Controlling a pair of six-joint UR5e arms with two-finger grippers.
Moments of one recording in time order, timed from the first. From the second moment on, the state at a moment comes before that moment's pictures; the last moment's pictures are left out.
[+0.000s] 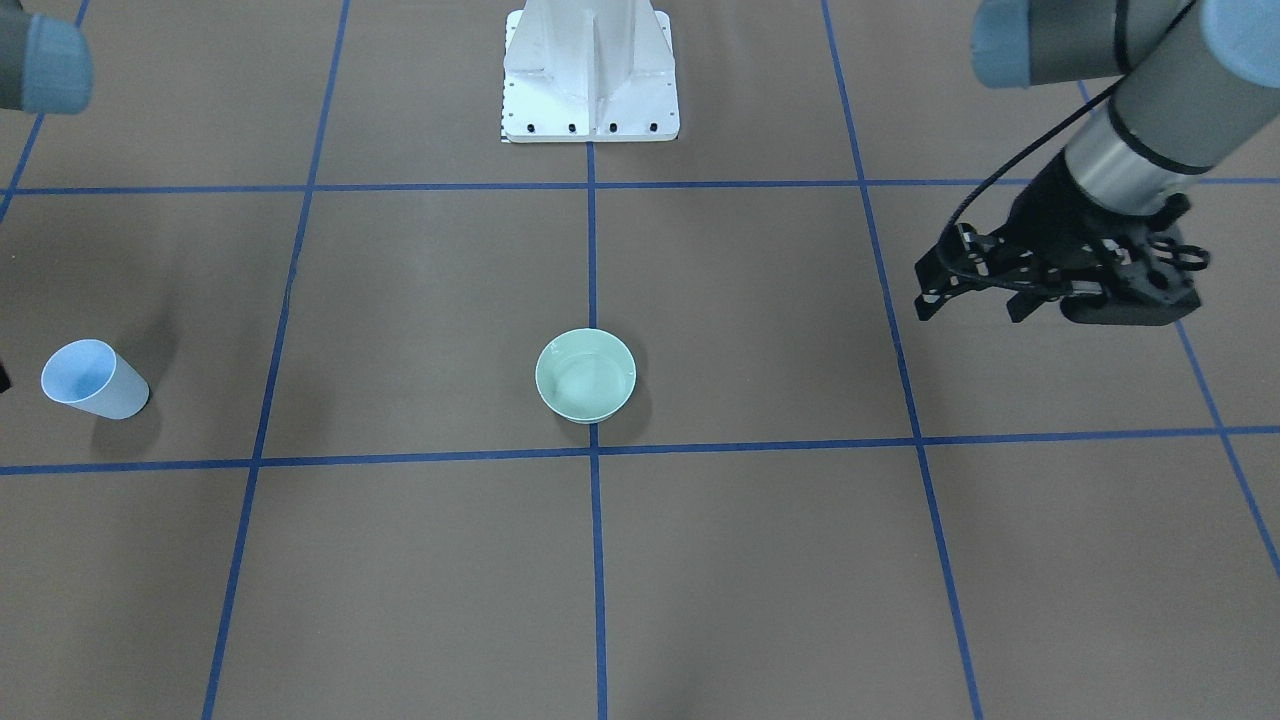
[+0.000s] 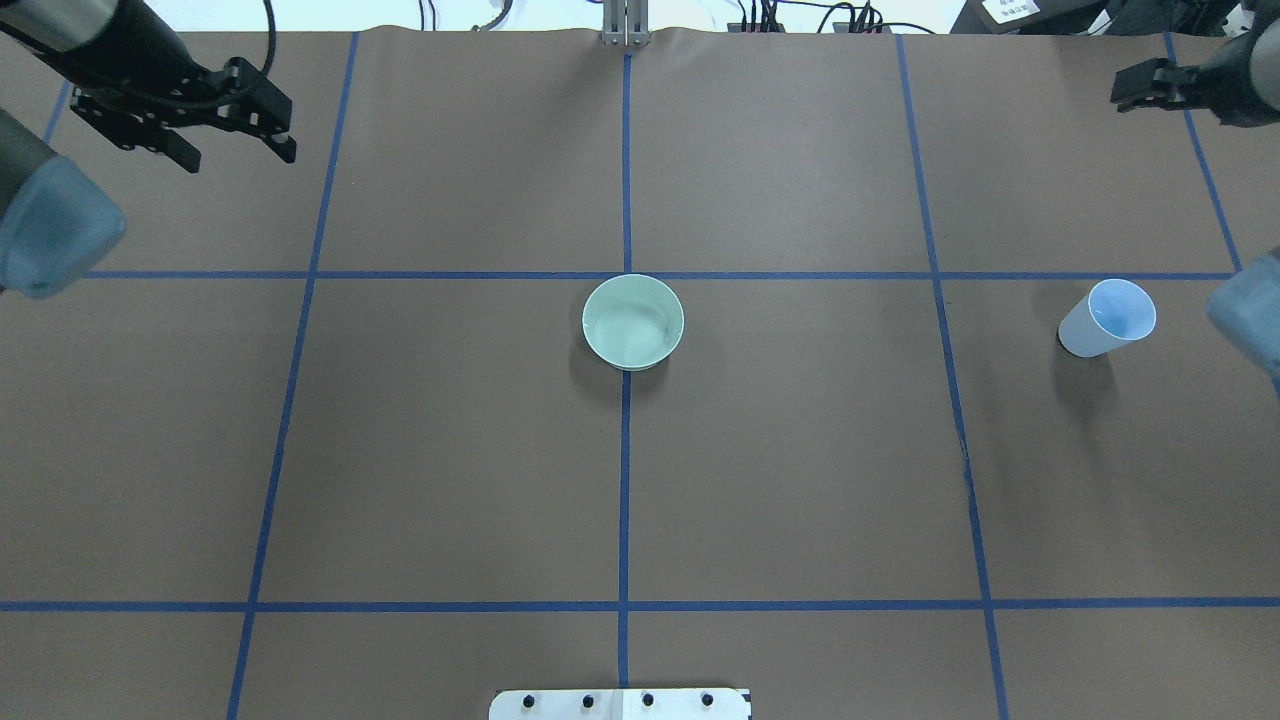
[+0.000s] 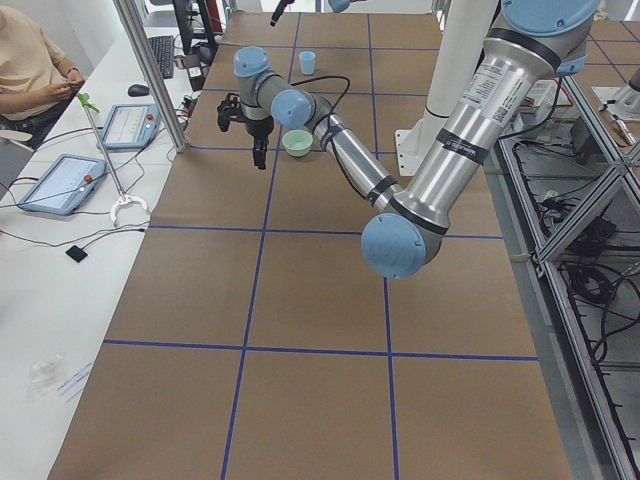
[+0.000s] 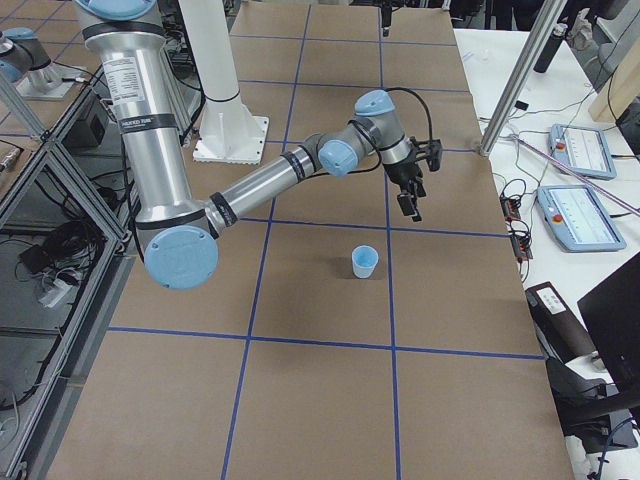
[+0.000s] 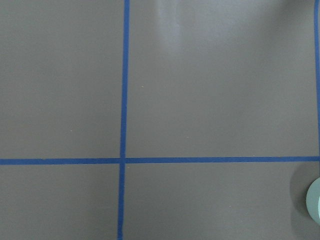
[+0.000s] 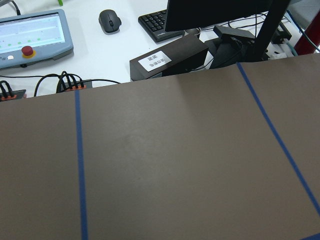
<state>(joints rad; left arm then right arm) -1.04 -2.11 -1.85 -1.42 -2.27 -0.85 1.20 -1.36 1.87 -1.40 1.83 0.83</state>
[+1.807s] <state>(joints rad) -0.59 -2.43 -1.37 -1.73 -1.90 -1.30 1.63 -1.56 1.61 -1.64 2.33 -0.13</state>
